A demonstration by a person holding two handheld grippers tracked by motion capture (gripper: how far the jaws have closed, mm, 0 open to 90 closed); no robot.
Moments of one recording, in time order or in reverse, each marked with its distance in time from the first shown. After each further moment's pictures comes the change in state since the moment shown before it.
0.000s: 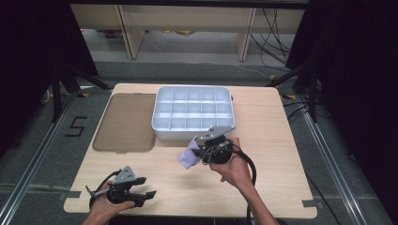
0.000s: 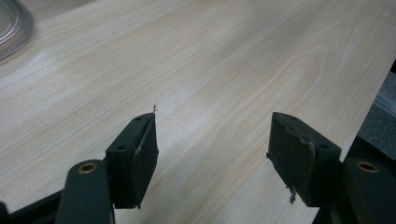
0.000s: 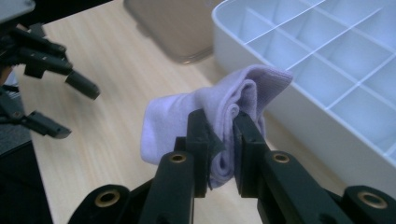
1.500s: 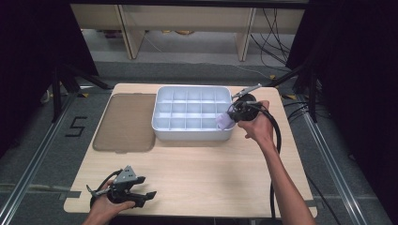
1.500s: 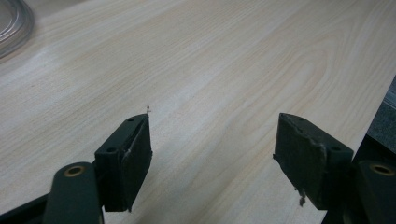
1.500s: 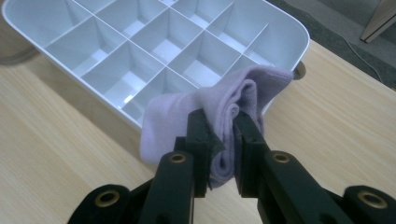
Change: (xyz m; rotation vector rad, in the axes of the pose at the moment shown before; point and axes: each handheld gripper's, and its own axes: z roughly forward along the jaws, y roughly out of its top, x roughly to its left) left arm 0.001 0.000 0.002 0.025 0.007 0.005; right arm -0.126 0.032 -0.027 0.138 -0.311 0.111
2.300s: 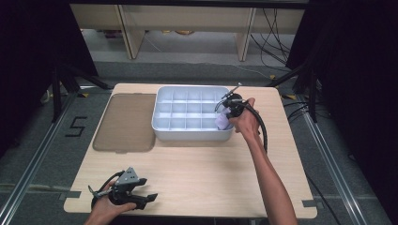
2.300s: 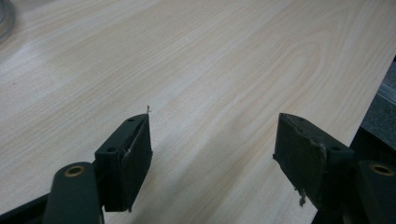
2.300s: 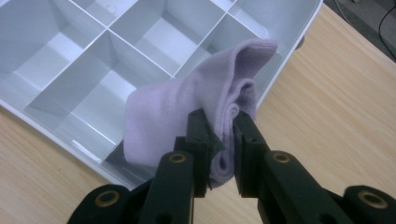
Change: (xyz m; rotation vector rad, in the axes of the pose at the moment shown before) left arm -0.005 -0.001 0.004 0.003 -0.014 0.005; right arm -0.009 0.012 0.070 0.203 -0.085 -0.031
